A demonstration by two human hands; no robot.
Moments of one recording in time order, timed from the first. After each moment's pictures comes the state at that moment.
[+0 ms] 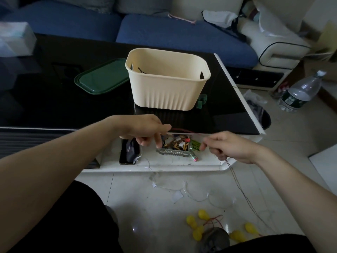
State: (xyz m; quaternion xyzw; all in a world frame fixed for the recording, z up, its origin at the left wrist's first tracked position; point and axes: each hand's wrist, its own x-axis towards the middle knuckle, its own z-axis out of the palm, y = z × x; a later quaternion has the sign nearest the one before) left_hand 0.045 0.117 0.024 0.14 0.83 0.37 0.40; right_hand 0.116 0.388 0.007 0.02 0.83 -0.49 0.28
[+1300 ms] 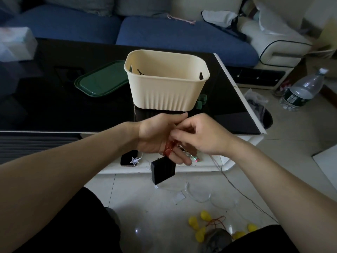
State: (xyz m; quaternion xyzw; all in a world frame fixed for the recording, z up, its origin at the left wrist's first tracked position) left_hand 0.076 0.145 0.041 0.14 0.55 0.61 0.56; right_hand 0.122 0.308 0.054 -0.15 0.87 -0.45 0.11
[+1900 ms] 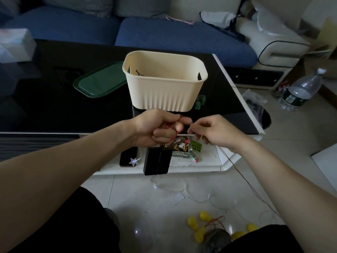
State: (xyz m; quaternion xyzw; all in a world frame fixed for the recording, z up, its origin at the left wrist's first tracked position) left_hand 0.066 0.144 0.040 0.06 0.52 0.72 0.45; right_hand 0.101 0.352 0.031 0.00 0.88 -0.45 0.12
